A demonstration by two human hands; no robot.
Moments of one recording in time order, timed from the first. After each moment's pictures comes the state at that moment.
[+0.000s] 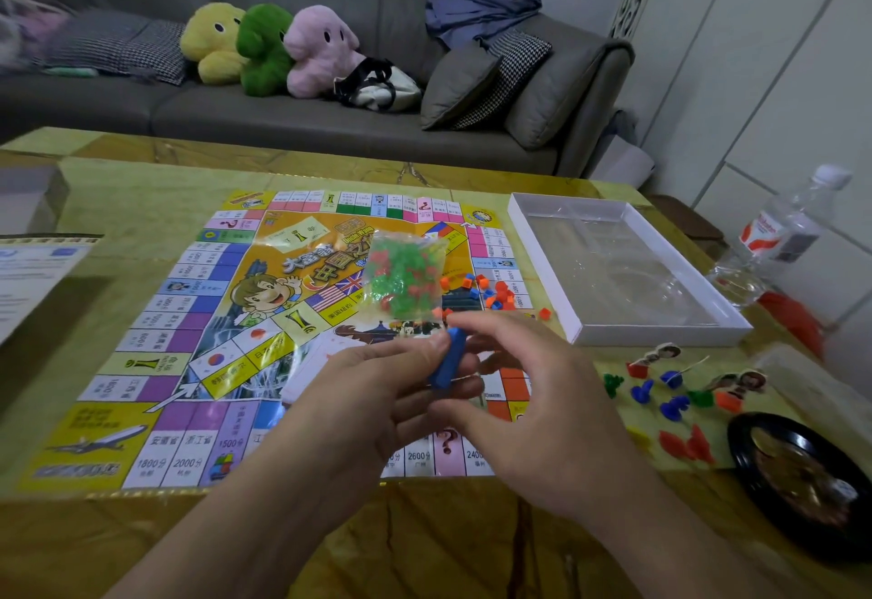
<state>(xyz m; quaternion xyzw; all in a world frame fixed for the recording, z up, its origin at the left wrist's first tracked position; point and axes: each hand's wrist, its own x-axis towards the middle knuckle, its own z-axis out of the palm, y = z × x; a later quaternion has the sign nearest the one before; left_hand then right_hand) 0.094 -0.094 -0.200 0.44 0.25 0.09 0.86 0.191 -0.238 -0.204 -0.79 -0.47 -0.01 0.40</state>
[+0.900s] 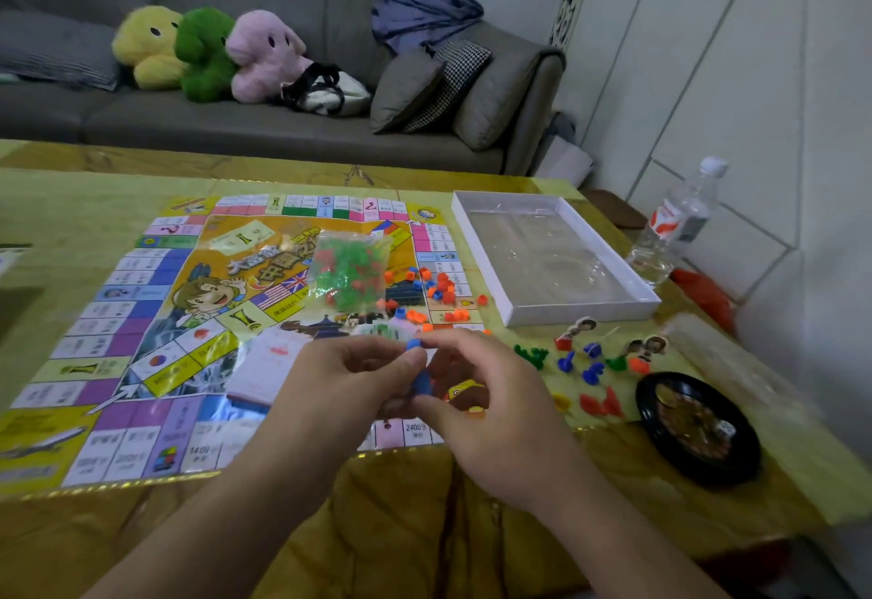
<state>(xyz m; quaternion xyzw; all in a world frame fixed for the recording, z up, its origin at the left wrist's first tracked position) 0.098 -0.124 -0.211 0.64 0.25 0.15 0.72 0.180 -0.273 -0.213 -0.79 -0.40 0.08 0.46</state>
